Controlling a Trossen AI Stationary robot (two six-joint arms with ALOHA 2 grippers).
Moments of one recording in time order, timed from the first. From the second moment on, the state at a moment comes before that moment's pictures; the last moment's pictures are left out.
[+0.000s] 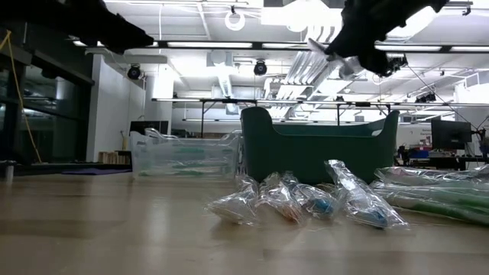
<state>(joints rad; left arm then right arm) -0.09 0.55 0.41 -0.01 -0.18 0.15 -0.37 0.97 0.86 -0.42 -0.15 0.59</state>
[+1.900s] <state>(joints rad) -0.09 0.55 0.41 -0.06 -0.28 0.10 -0.67 1.70 1.38 -0.79 0.25 -0.49</state>
